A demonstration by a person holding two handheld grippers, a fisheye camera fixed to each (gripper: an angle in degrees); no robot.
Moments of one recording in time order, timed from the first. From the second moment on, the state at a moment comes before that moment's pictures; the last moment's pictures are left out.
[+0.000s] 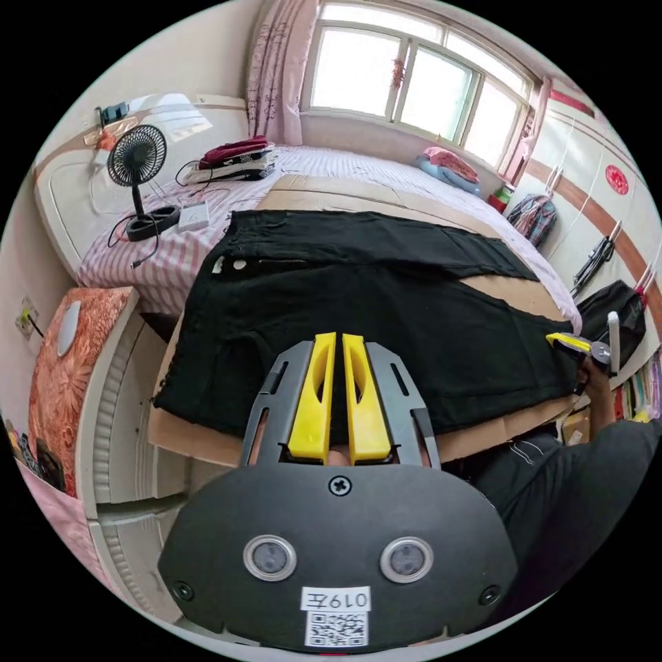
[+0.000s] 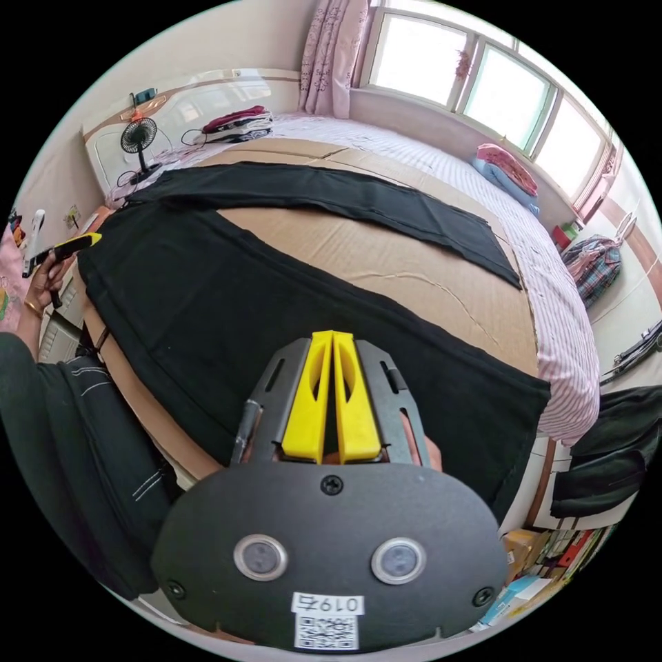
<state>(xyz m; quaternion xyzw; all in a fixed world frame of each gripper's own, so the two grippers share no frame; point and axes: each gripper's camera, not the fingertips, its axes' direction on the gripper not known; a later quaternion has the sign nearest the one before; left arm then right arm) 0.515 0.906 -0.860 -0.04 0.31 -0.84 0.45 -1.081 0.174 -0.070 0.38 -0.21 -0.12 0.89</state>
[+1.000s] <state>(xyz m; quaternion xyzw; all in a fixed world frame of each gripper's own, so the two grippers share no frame) 0.369 0.890 -0.750 0.12 0.25 -0.69 0.66 -1.064 0.069 -0.304 0.54 -0.25 -0.27 0.76</state>
